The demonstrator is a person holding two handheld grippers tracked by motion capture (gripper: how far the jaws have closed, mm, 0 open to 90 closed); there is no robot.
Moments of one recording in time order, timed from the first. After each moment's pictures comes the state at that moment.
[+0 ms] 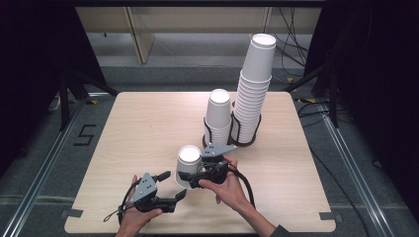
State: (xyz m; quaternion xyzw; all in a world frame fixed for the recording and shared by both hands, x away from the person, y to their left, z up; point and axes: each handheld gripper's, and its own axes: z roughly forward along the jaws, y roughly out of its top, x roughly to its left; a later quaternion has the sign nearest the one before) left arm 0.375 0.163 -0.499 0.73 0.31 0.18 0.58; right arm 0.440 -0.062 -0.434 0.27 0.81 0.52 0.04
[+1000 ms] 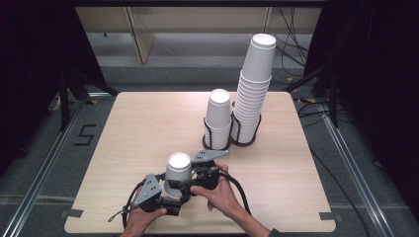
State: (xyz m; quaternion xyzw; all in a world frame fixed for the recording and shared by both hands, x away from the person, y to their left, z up) left arm 0.374 0.152 -0.500 0.73 0.29 0.19 0.59; right arm 0.427 -0.042 -0.441 0.27 0.80 0.54 -0.02
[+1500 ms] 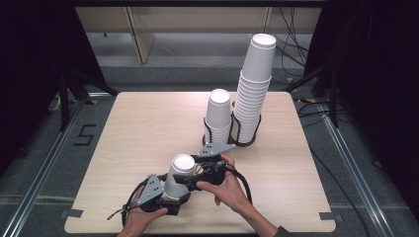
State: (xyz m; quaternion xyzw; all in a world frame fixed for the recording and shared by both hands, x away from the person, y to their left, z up) left arm 0.375 0.151 -0.499 0.76 0.27 0.20 0.56; right arm 0.432 -0.058 -0.417 0.25 0.80 0.54 0.00
